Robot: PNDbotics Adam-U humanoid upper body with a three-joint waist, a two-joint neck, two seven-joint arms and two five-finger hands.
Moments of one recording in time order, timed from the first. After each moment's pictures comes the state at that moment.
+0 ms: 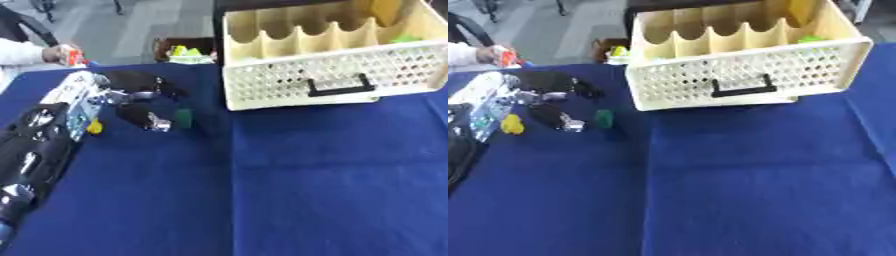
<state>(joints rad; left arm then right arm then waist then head) -1.19 0.47 -0.23 -0.80 -1.05 -0.68 -0.43 -0.88 -0.58 0.07 -1.98 -0.06 0.14 -0.23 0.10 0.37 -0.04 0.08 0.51</state>
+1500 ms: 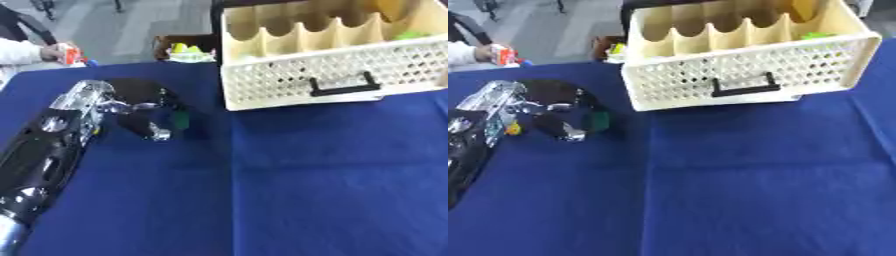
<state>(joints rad) -1.21 0.45 -0.15 -0.72 -1.23 -0.80 -0.31 -0.87 -0.56 0.06 -1.98 -0.07 0.15 -0.23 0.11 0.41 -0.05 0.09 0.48</state>
